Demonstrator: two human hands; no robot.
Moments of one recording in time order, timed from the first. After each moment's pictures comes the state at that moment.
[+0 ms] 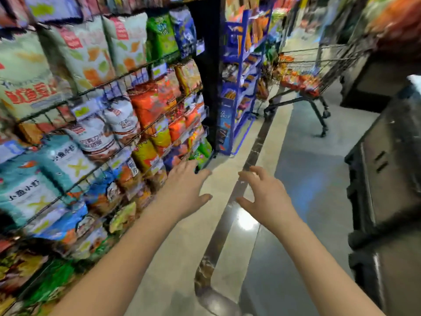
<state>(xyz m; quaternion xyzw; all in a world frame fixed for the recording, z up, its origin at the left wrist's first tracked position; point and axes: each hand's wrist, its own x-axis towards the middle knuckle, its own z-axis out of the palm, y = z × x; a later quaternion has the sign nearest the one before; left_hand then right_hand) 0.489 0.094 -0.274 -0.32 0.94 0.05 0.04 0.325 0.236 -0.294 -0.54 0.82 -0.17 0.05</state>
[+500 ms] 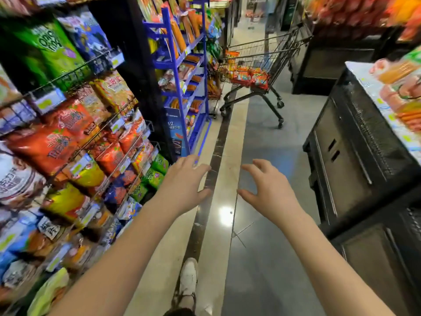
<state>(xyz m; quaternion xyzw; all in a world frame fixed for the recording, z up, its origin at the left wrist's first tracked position) 0.217 0.051 -0.278 -0.21 0.98 0.05 0.03 0.079 0.232 -0.295 -0.43 0.88 -0.18 0.03</state>
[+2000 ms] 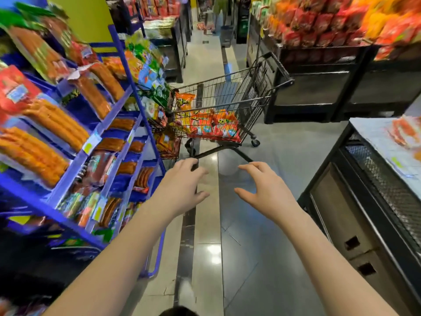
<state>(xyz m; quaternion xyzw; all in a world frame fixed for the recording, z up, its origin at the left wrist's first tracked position) -0.522 -0.339 -0.260 -0.11 0.99 0.06 0.05 -0.630 -0.135 -0.291 -0.34 0.91 -0.23 0.05</state>
